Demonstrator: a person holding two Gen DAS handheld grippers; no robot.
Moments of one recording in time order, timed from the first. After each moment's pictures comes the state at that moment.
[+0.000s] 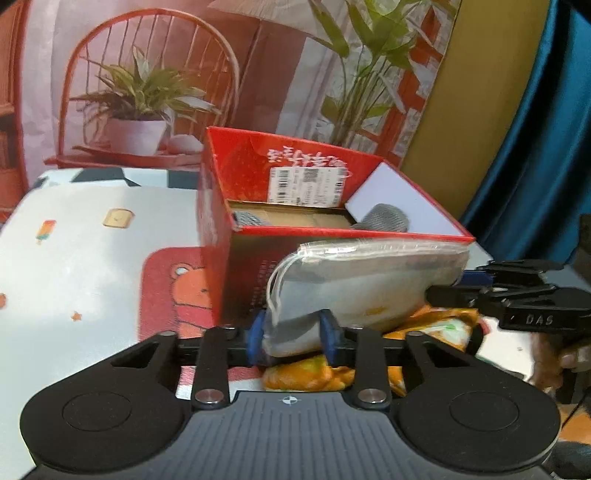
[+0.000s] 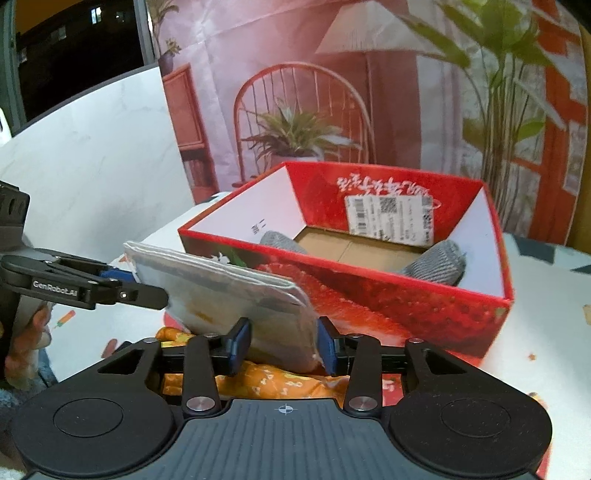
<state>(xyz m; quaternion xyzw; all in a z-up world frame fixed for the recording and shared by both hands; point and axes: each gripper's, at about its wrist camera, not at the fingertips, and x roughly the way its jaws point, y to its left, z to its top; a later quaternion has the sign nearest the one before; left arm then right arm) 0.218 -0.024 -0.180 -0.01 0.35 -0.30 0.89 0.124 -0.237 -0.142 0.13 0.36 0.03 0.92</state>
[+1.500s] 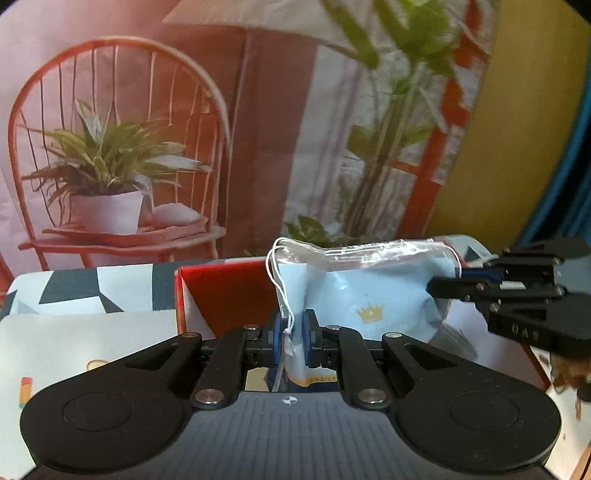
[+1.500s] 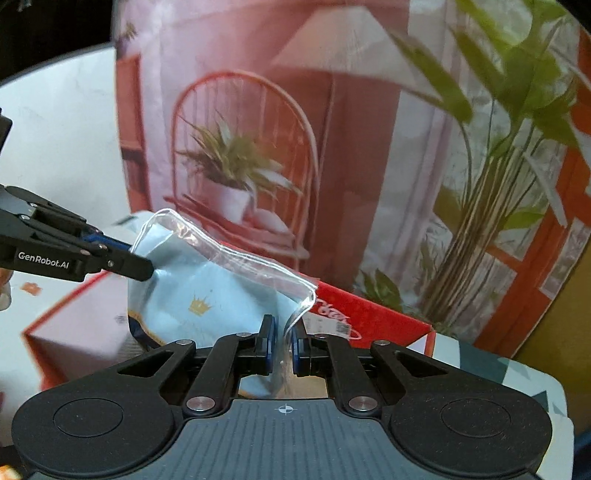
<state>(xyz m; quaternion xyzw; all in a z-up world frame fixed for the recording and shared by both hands) 0.400 -0.125 -0.128 0.03 0.35 -0.28 0.89 0.291 -0.340 -0.133 0.02 0.39 -0.03 0.92</state>
